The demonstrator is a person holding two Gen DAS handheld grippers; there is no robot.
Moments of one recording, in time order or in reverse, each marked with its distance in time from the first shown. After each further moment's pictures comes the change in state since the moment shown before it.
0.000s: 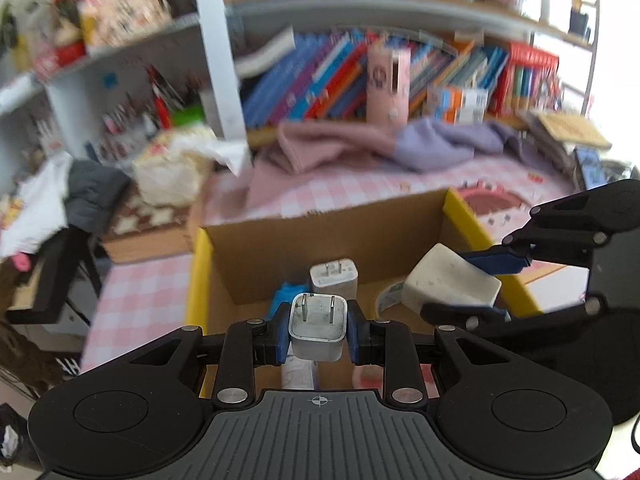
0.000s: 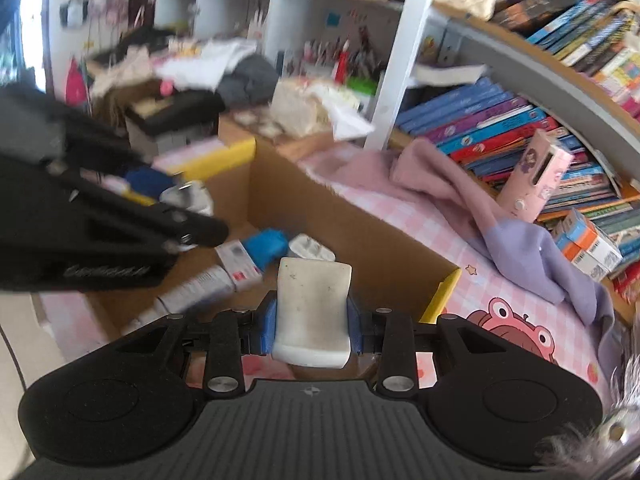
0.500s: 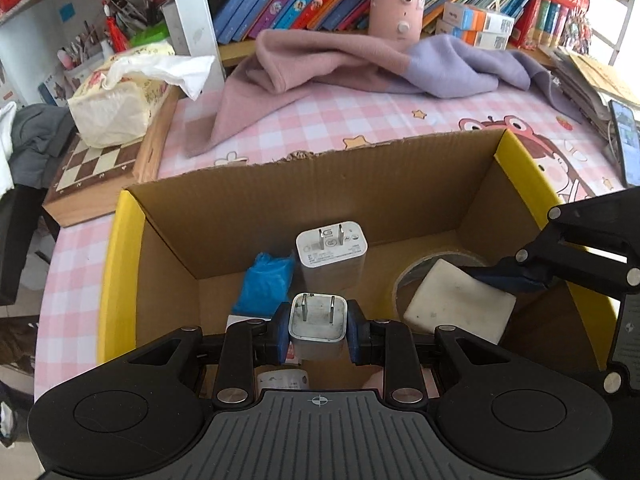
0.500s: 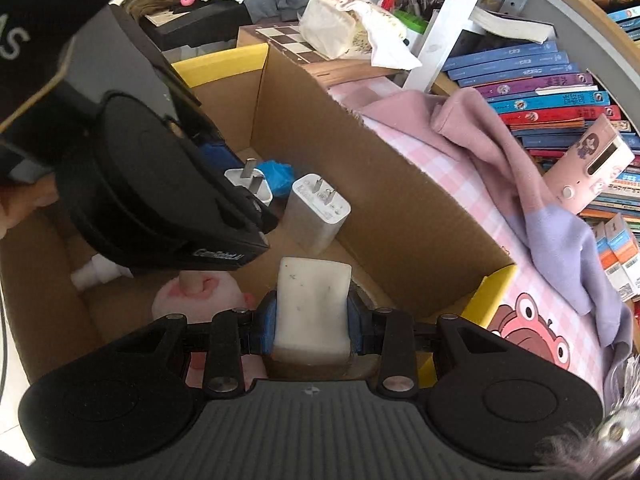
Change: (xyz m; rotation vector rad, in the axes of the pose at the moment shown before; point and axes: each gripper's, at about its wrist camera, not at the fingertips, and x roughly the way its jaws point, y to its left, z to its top) left arm 0.083 0.002 0.014 -0.005 0.229 -0.029; right arm 0.064 -0.006 0.001 -0.125 0.187 0.059
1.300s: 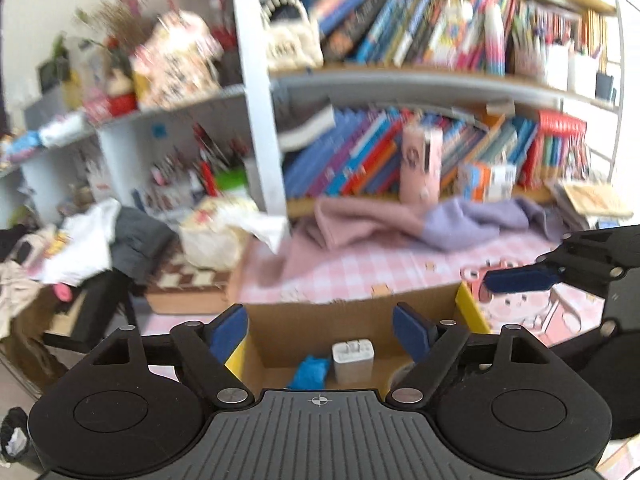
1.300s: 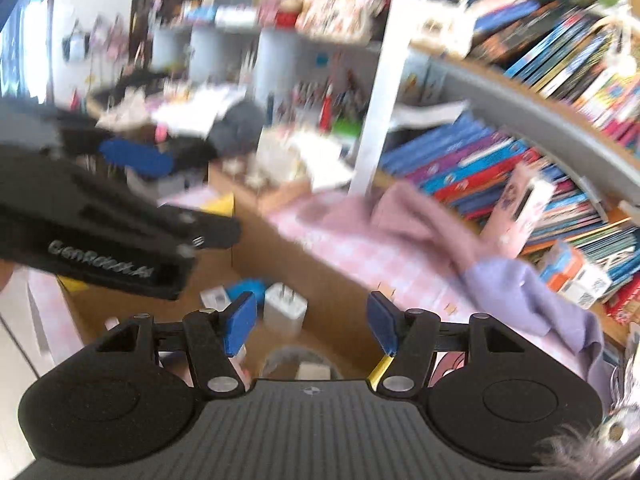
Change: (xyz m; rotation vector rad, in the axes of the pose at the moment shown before) left arm -0.149 -0.022 -0.029 -0.084 -0.474 0.169; right arm -0.115 -0.018 -0.010 0.179 -0.364 -0.061
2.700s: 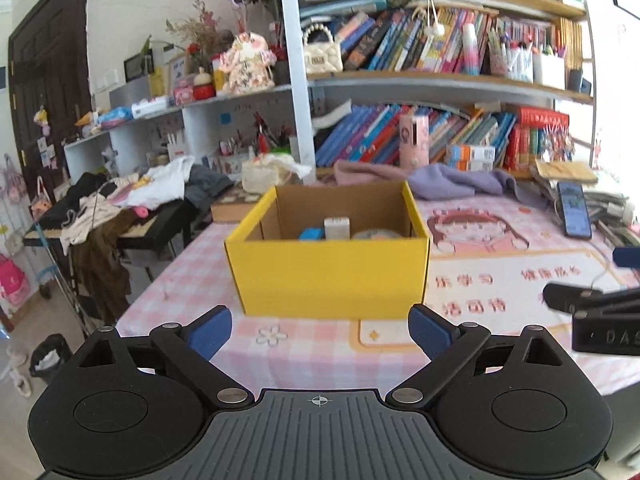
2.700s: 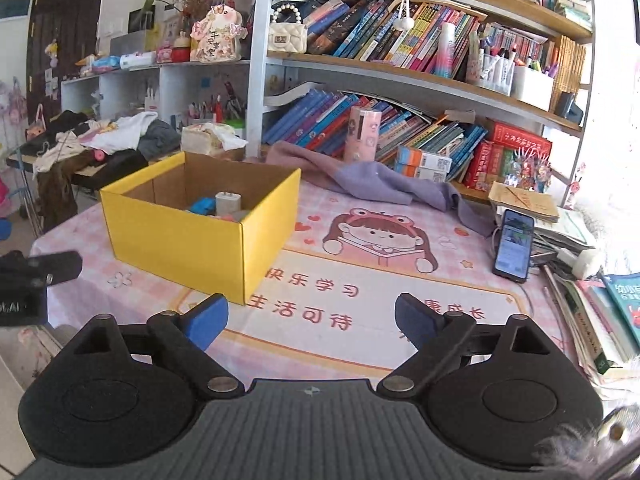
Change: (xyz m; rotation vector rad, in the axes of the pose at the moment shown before) left arm -0.193 -0.086 -0.172 -0.070 -0.029 0.142; right arm -0.216 0.080 -0.187 0.259 -0.050 -0.333
